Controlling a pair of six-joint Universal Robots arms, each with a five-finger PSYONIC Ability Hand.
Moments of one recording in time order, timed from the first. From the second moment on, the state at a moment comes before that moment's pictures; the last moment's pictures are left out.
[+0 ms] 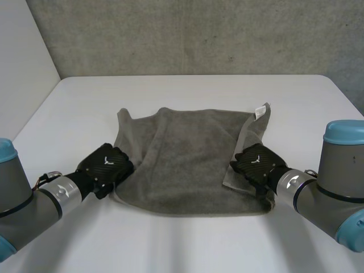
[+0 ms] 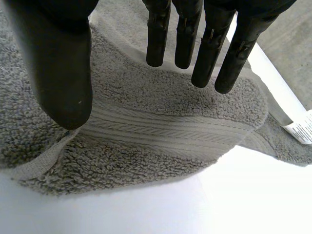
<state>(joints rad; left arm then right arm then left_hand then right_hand) 4.58 -1.97 -1.89 3.41 -0.96 4.00 1.90 -1.10 1.66 -0.03 1.24 2.37 1.19 1.19 1.19 1.19 1.18 0.45 0.46 0.45 0.45 0.24</state>
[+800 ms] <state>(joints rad) 4.59 -1.78 -1.96 3.32 -1.01 3.95 1.97 -1.01 1.40 0.35 1.10 2.03 1.44 1.50 1.54 1.52 1.47 0.23 0.25 0.24 0.25 0.03</state>
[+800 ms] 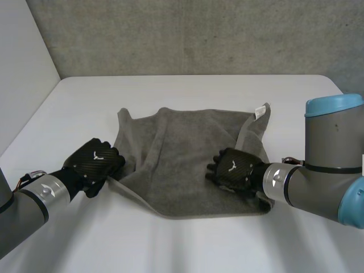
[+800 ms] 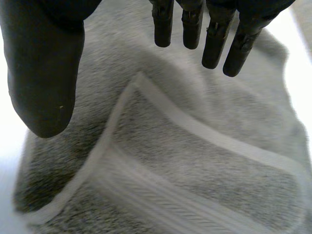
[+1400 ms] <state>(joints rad) 4.60 -1.78 -1.95 3.32 -1.00 3.95 1.95 -0.94 1.37 0.33 1.14 2.01 1.44 1.50 1.54 1.52 1.47 0.55 0.54 0.55 0.54 0.38</state>
